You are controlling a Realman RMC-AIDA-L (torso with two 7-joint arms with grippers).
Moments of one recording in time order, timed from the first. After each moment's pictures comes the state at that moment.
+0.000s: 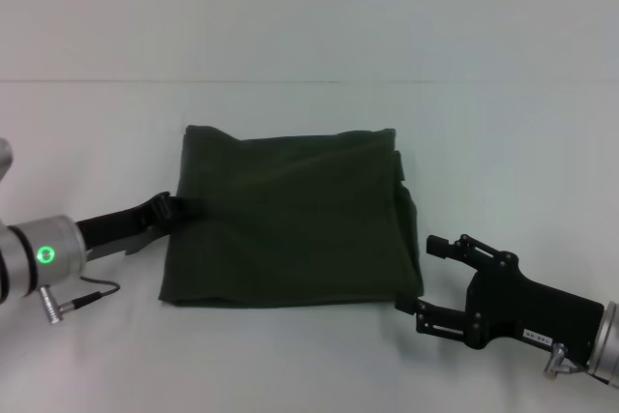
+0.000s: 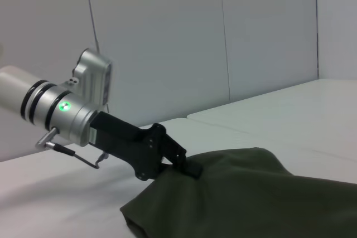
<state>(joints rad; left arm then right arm) -0.56 -2.10 0.65 0.46 1.98 1.04 -2.20 0.39 2.10 -0.98 -0.33 -1.52 -1.37 0.84</state>
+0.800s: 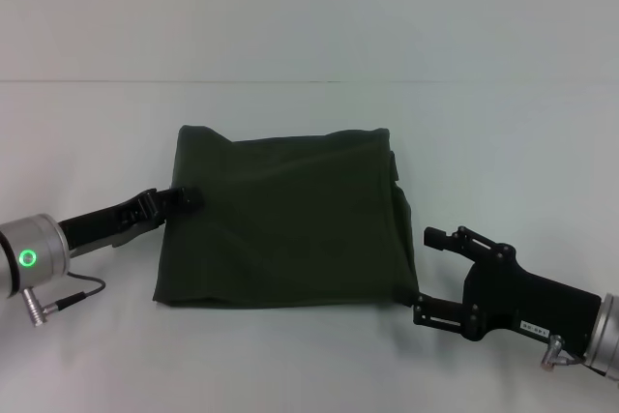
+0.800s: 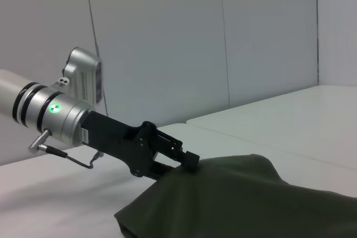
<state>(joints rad) -0.54 -2.09 0.60 0.47 1.96 1.10 -2.09 0.40 2.10 -0.97 -0.33 -1.52 -1.37 0.84</state>
